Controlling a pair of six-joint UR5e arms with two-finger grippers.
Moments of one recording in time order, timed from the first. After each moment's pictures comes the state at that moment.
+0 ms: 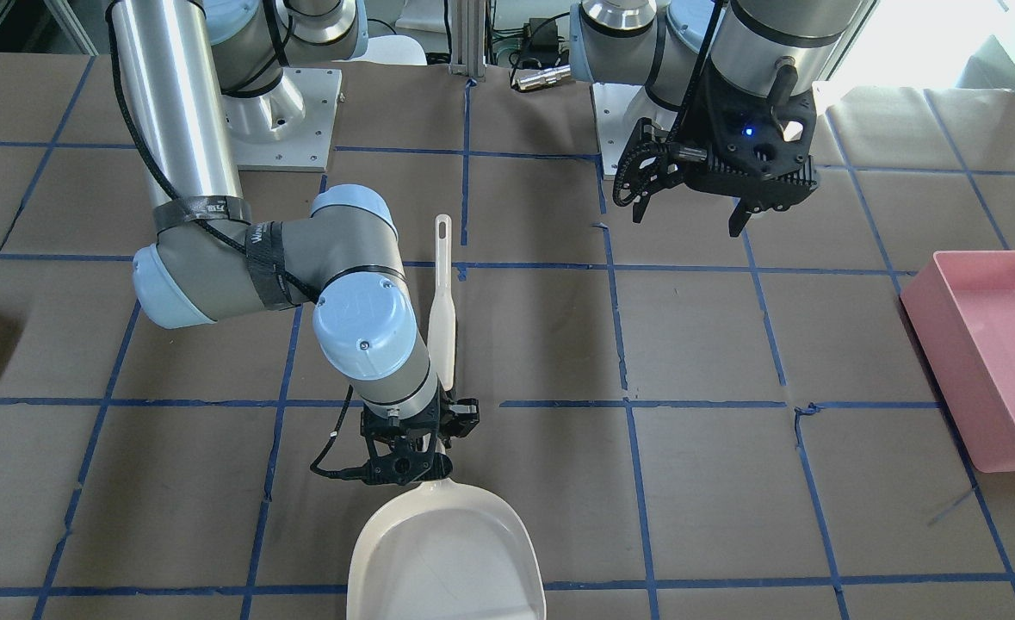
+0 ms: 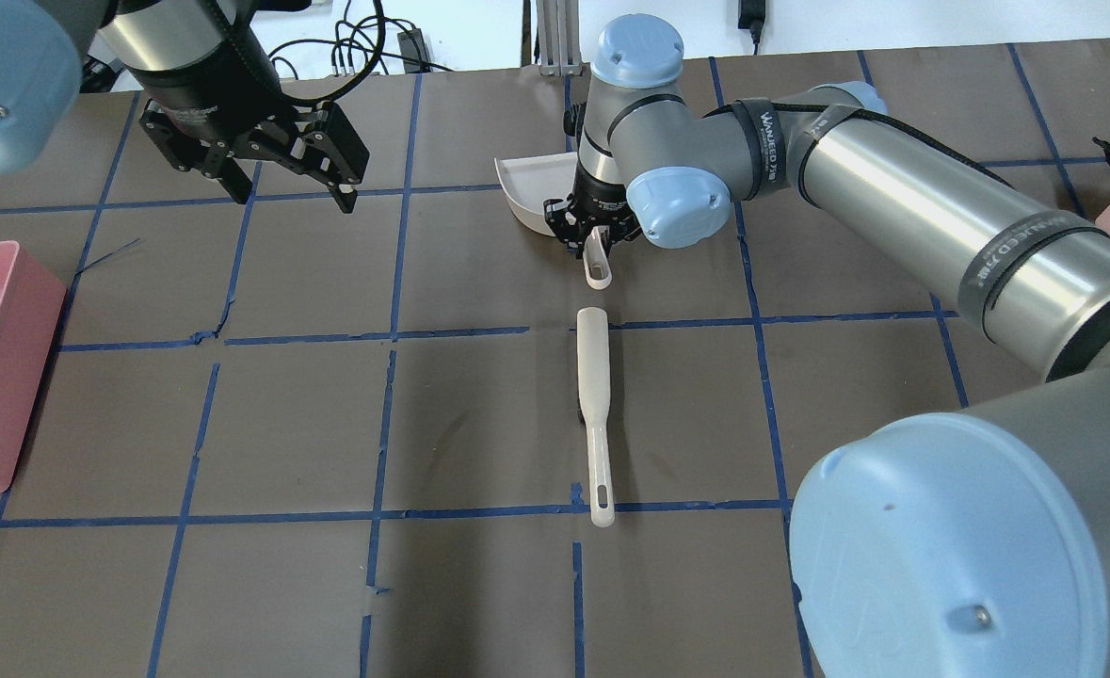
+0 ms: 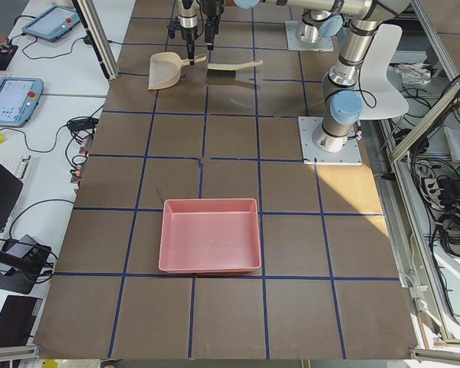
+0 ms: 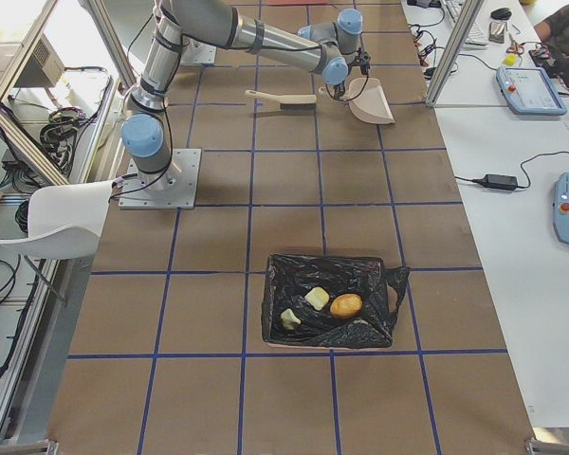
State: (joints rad) left arm -1.62 -1.62 -1.46 -1.61 1.57 0.10; right arm 1.83 -0.97 1.46 -2.11 -1.44 0.20
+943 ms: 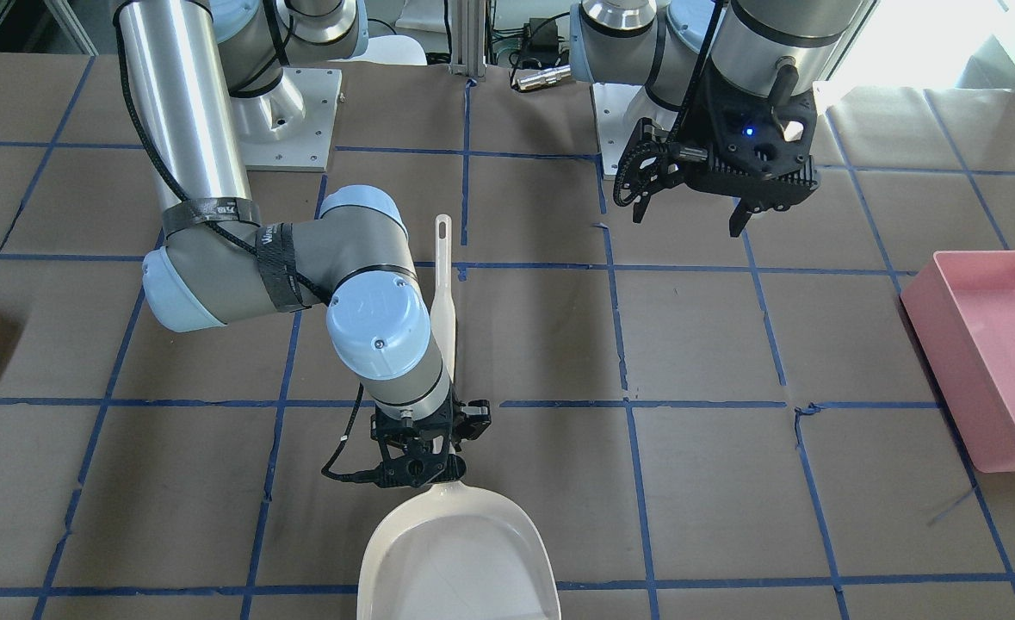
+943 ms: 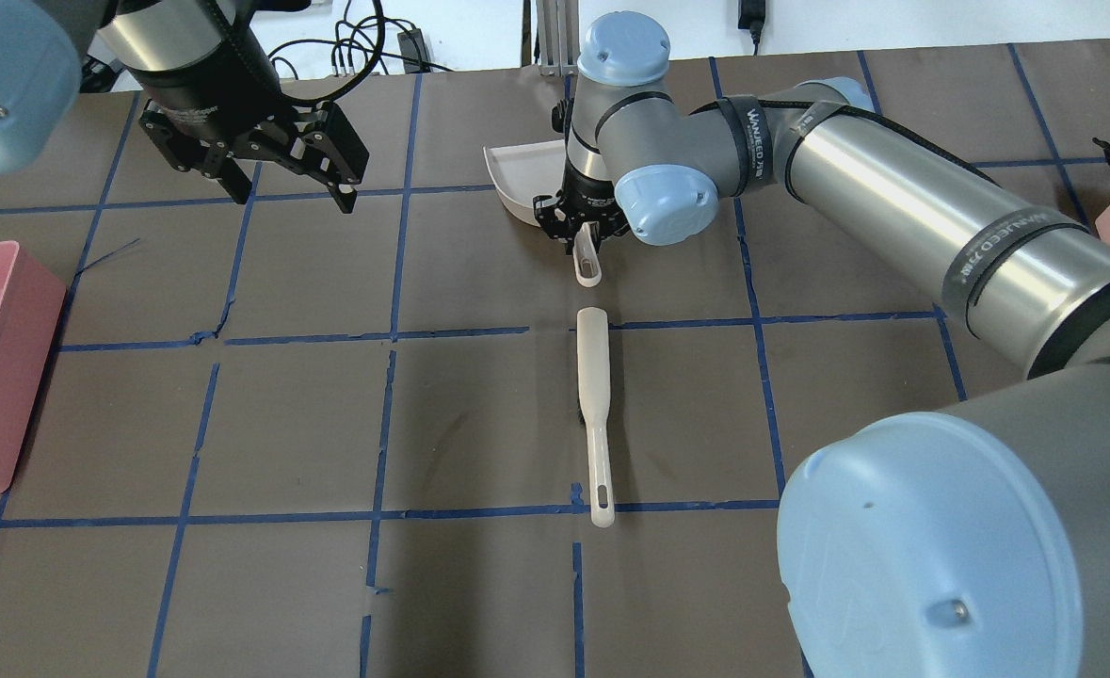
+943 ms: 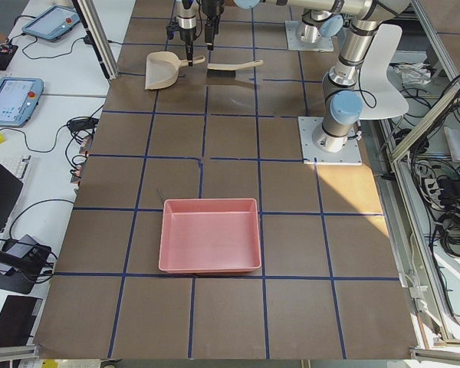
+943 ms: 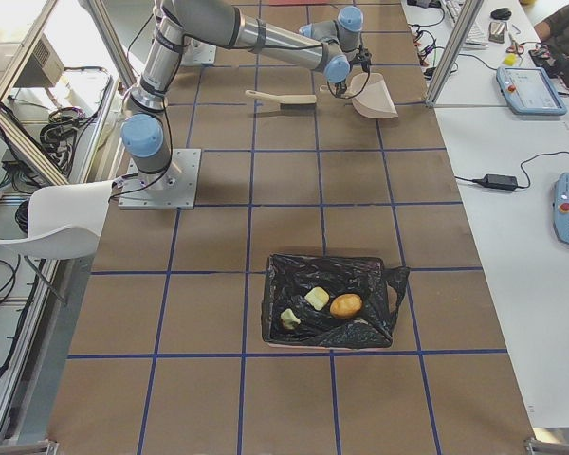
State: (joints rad) left arm -1.62 -1.62 -1.46 -1.61 1.57 0.10; right arm 1.85 -0.97 1.43 -2.10 -1.44 0.20
